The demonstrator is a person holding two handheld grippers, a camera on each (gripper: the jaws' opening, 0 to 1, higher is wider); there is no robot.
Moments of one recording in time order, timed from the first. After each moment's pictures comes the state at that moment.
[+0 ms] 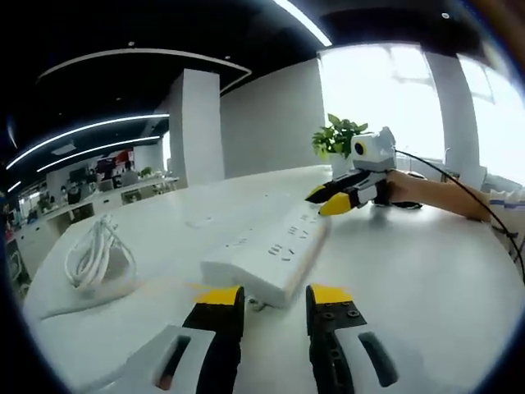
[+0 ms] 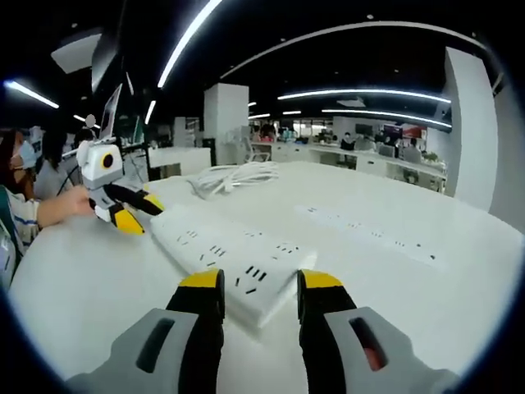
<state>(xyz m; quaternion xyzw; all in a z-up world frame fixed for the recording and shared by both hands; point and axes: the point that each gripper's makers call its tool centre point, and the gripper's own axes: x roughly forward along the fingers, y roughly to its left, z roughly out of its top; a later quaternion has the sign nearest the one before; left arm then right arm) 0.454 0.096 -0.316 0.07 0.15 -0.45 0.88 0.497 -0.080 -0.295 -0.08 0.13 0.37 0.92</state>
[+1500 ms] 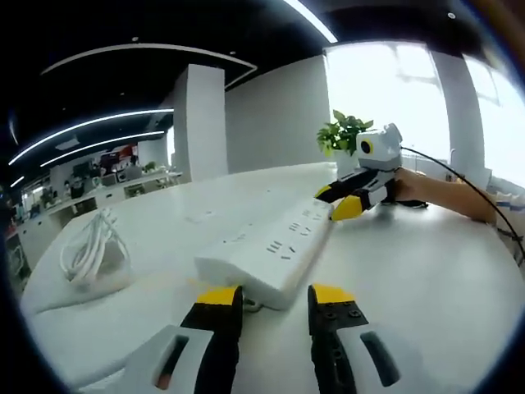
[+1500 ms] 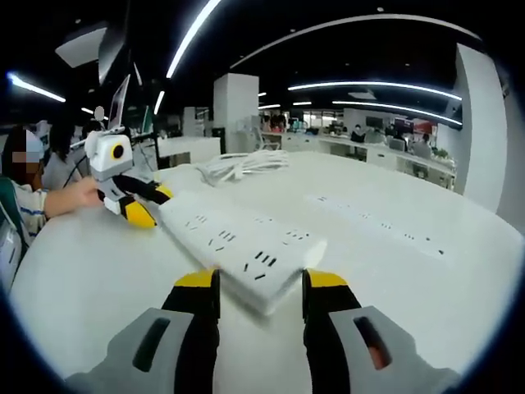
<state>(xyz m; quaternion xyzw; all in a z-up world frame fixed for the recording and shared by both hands) 0.457 0.092 -0.321 0.07 0.16 -0.44 0.88 0.491 -0.075 -0.307 -0.10 0.16 0.40 0.90</state>
